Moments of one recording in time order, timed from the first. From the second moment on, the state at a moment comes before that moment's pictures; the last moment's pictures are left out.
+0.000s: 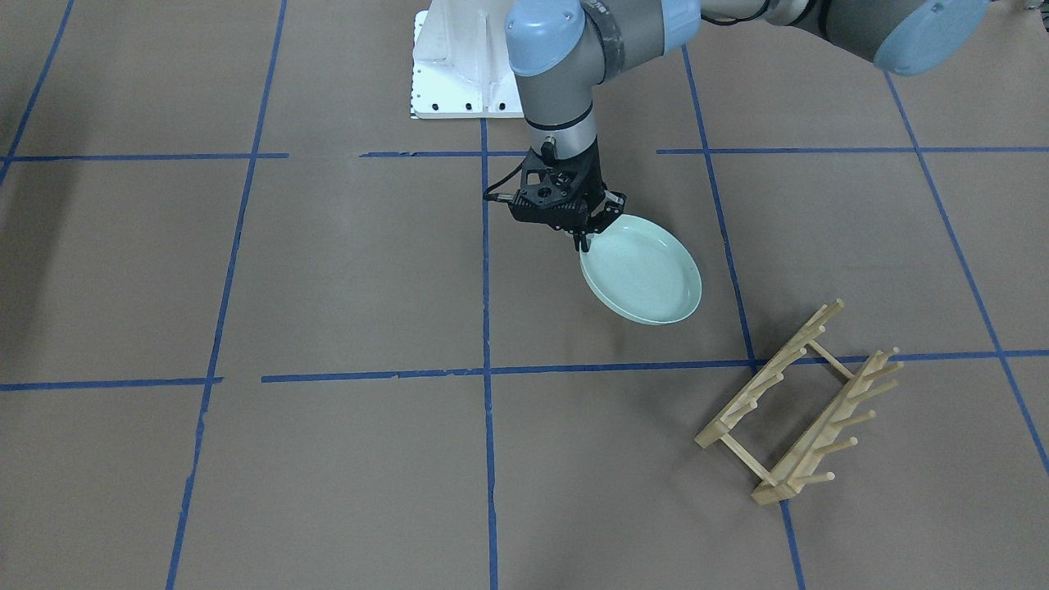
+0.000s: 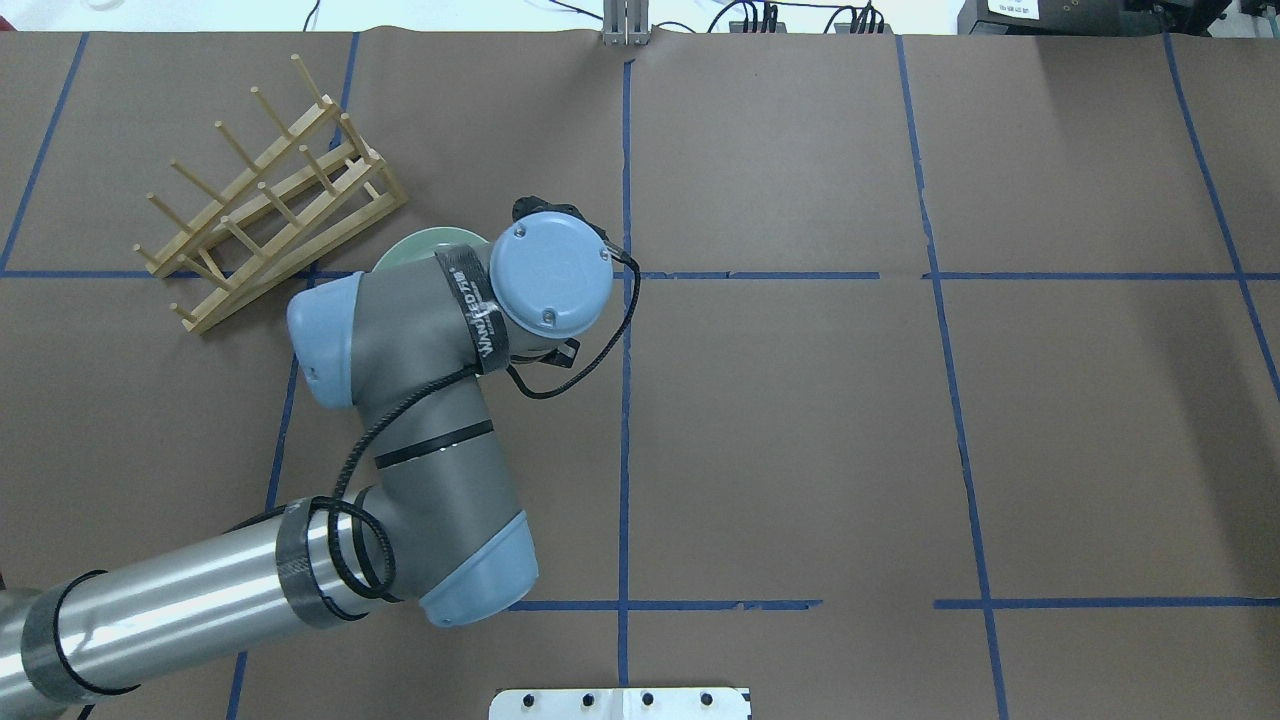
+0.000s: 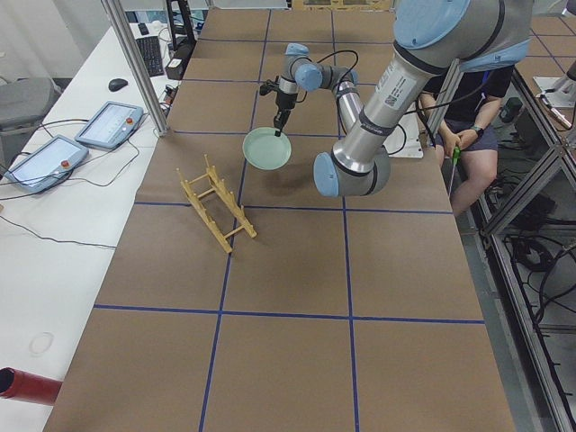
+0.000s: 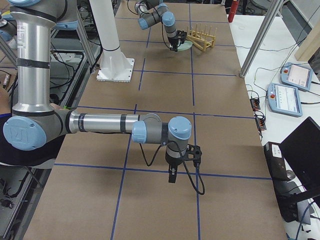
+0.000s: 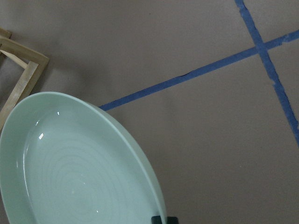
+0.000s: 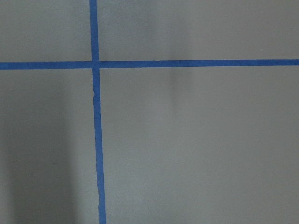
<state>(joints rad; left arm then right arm) -0.47 -2.40 -1.66 -1.21 -1.56 -0.84 1.55 -1.66 1.68 -1.60 2.19 0.06</state>
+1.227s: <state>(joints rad) -0.46 -2.39 -1.68 -1.33 -1.46 -0.76 1.55 -1.66 1.68 -1.60 2.19 0.06</state>
